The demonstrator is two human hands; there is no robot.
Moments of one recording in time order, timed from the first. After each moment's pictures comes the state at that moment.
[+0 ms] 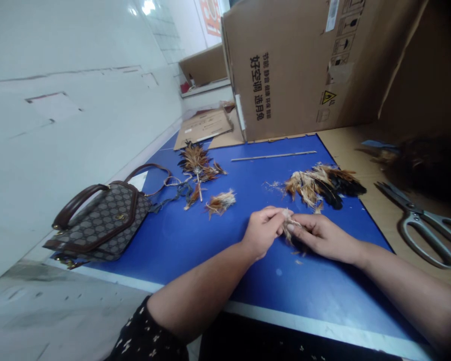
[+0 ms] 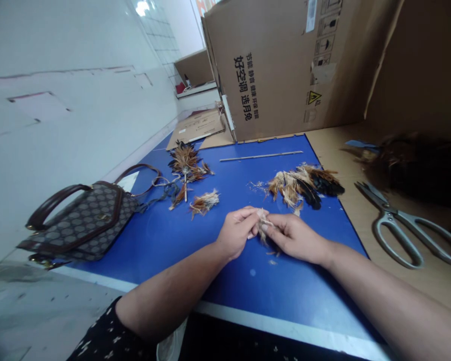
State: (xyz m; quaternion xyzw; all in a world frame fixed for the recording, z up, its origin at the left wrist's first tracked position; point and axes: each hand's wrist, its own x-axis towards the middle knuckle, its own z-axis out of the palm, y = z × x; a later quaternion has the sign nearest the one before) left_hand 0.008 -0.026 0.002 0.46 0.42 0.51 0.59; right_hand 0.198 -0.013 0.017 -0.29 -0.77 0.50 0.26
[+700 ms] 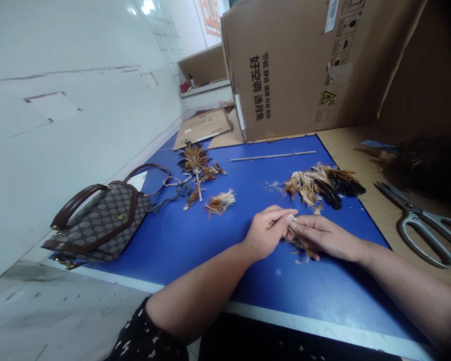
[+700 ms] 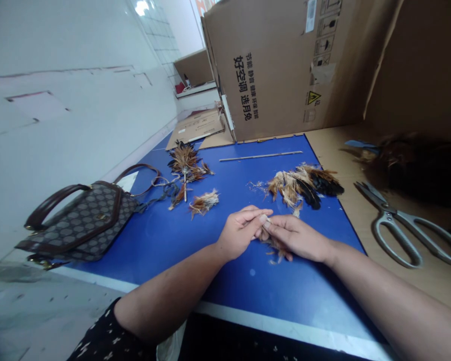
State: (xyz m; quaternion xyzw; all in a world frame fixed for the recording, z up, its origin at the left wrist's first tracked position) left_hand 0.005 -0.031 0.007 0.59 0.38 0.49 0.51; right_hand 0.201 -0.015 0.016 -0.34 -0.63 0.67 0.21
